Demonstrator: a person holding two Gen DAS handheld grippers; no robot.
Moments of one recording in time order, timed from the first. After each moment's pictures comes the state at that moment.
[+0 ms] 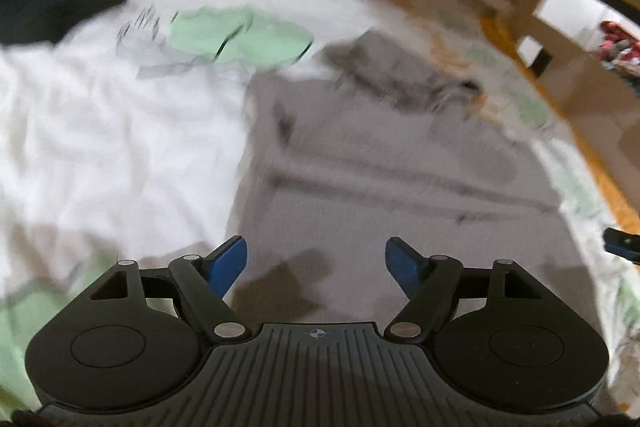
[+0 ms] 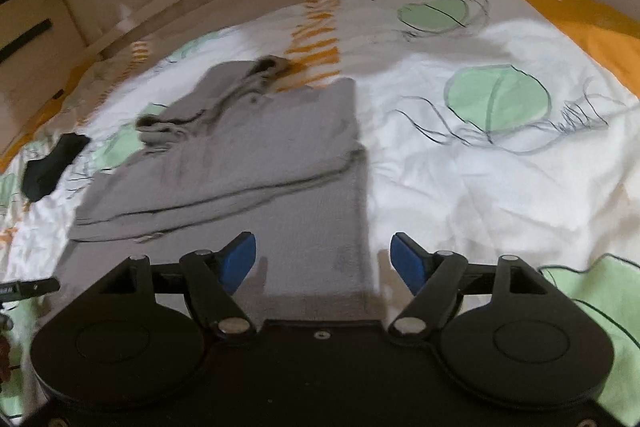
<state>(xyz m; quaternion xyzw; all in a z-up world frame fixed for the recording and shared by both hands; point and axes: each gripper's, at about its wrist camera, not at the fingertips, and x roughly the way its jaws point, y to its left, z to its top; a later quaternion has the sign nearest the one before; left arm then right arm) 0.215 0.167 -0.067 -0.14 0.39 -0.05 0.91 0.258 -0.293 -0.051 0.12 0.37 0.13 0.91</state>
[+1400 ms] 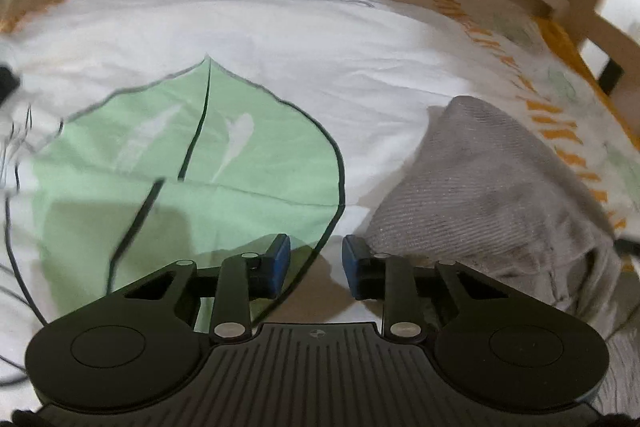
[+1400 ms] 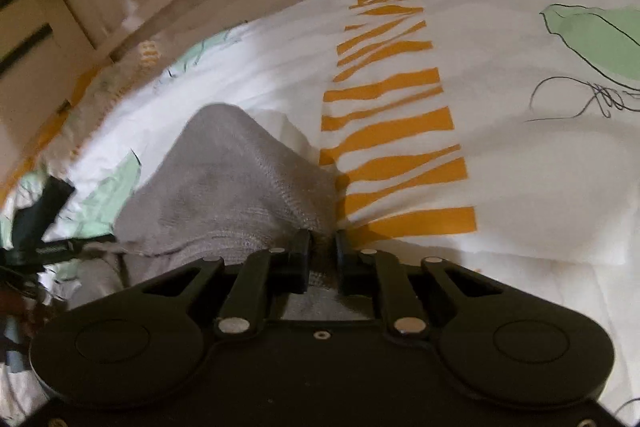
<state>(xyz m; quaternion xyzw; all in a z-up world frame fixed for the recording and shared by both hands) 0.512 0.175 -0.113 -0.09 0.41 -0.03 0.91 0.535 -0.232 -0.105 0.15 0.39 0.20 0.89</state>
